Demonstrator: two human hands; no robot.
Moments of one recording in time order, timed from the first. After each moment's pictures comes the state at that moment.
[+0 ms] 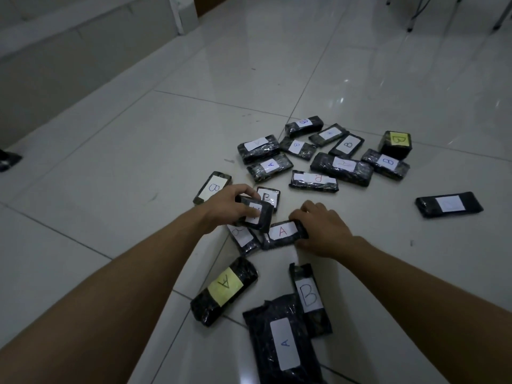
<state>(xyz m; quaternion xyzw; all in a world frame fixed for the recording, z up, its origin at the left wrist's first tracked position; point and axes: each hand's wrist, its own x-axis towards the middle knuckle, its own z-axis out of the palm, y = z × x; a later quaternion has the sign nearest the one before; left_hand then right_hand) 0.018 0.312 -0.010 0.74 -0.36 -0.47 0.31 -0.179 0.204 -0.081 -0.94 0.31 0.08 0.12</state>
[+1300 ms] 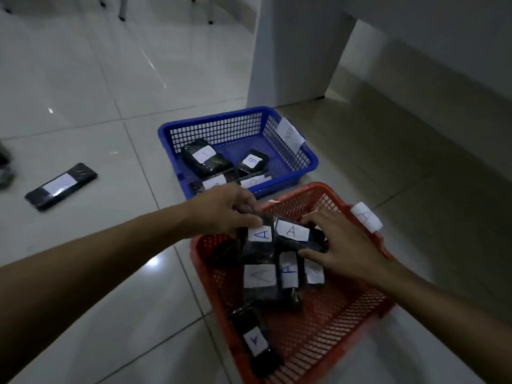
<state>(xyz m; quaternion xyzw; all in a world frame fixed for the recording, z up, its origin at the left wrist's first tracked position) -0.586 0.222 0.048 0.36 -0.78 -0.50 0.03 -0.832 0.349 0.001 -0.72 0.68 -0.07 0.10</state>
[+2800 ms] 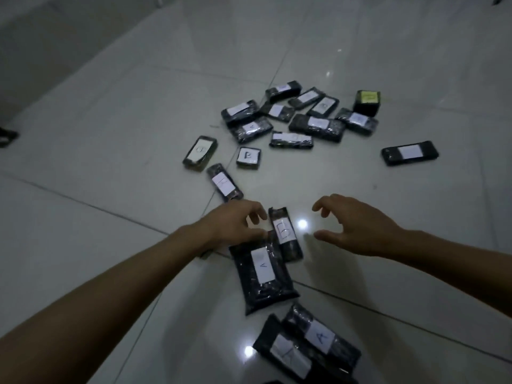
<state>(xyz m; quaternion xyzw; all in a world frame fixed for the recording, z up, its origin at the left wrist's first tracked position) -0.086 0.396 -0.005 0.71 -0.61 -0.34 0.05 -0.331 0.275 -0.020 -0.92 0.32 0.04 0.24</state>
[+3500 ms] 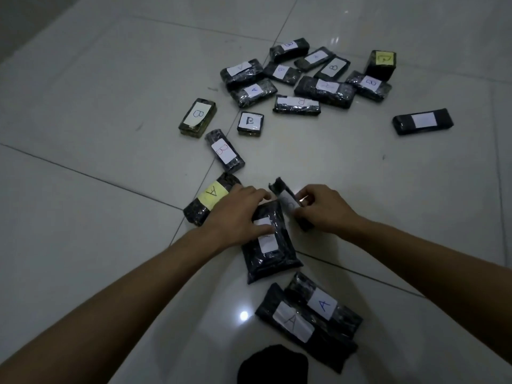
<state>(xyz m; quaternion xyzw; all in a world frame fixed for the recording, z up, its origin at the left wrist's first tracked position) -0.103 0.431 -0.054 0.74 -0.64 -0.21 0.06 -0.276 0.314 -0.075 -0.76 0.48 0.00 0.44</state>
